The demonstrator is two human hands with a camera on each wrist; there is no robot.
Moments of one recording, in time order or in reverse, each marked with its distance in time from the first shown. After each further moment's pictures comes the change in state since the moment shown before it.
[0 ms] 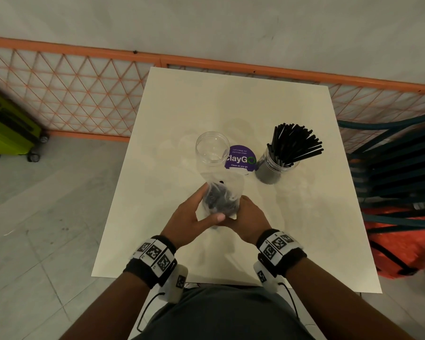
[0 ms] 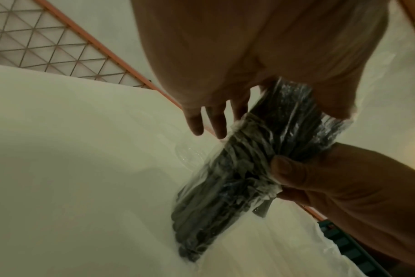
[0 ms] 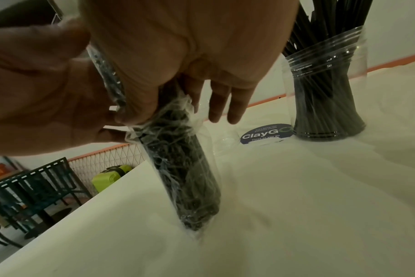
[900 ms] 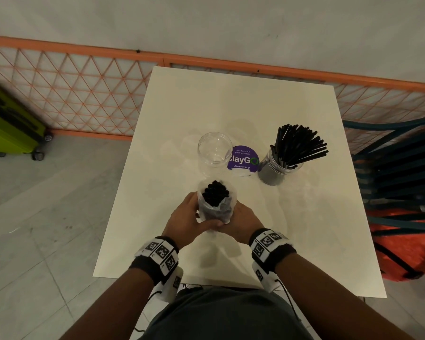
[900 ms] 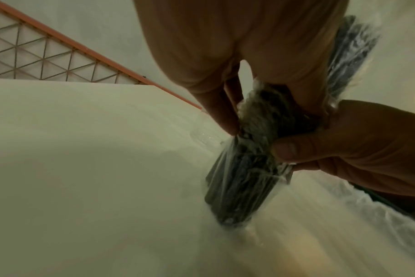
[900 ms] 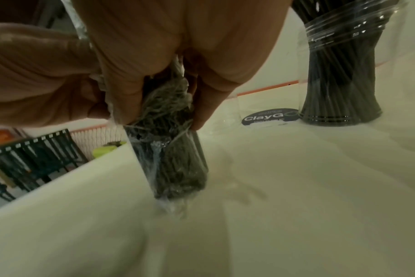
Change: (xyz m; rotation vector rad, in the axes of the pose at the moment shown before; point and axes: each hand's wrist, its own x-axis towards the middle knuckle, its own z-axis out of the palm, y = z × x) left_hand 0.002 -0.027 0.005 0.135 0.094 -0.185; right_hand 0.027 0.020 0.028 -0.113 -0.121 -0.043
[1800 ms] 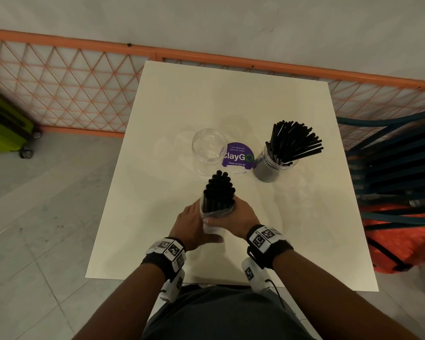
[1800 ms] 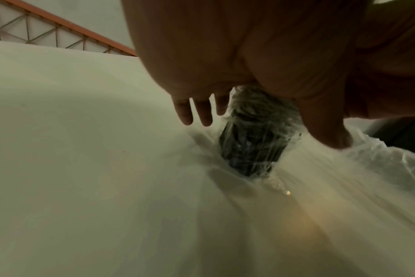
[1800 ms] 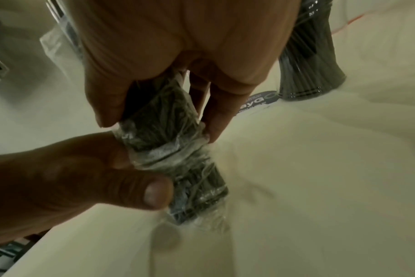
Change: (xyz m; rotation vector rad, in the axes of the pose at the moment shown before) left_hand 0.012 -0.028 0.040 0.420 -0.244 -0.043; right_hand -0.001 -0.002 -0.005 0.253 0.082 0.157
